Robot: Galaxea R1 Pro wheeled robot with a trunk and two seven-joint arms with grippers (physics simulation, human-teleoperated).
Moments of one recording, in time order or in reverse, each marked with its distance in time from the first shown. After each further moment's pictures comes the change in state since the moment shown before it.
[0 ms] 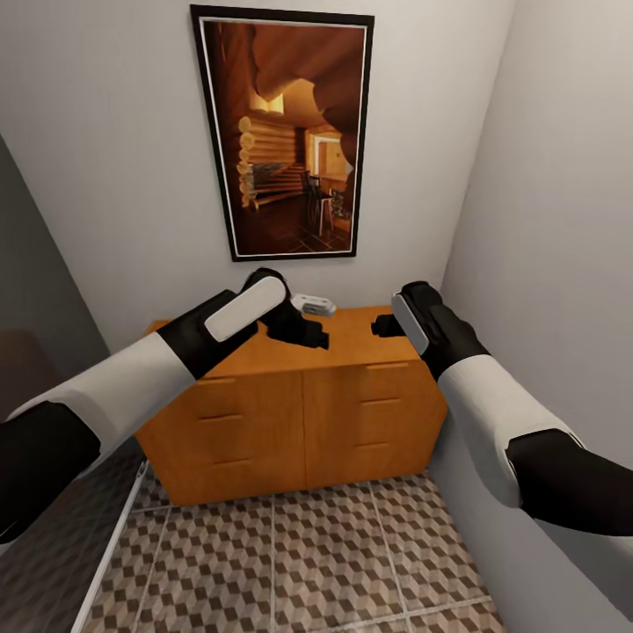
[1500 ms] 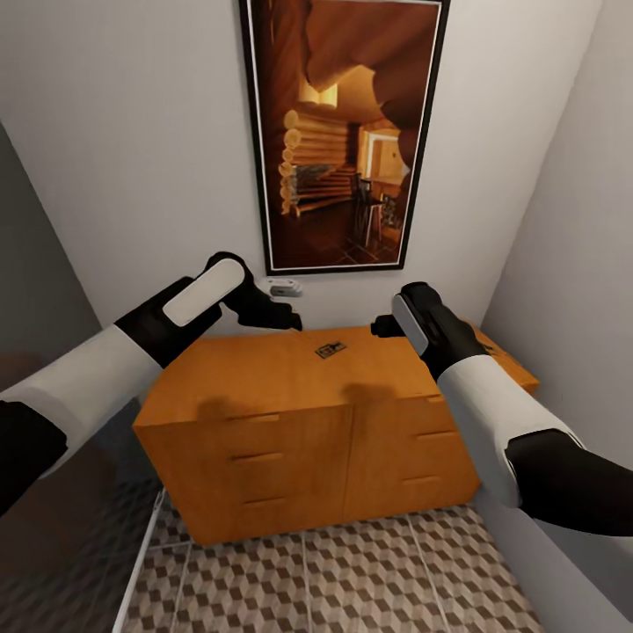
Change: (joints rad) left arm -0.011 0.116 0.089 -0.037 0.022 -0.001 0.000; right arm 0.000 0.002 -0.001 0.003 0.000 0.000 0.001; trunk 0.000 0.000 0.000
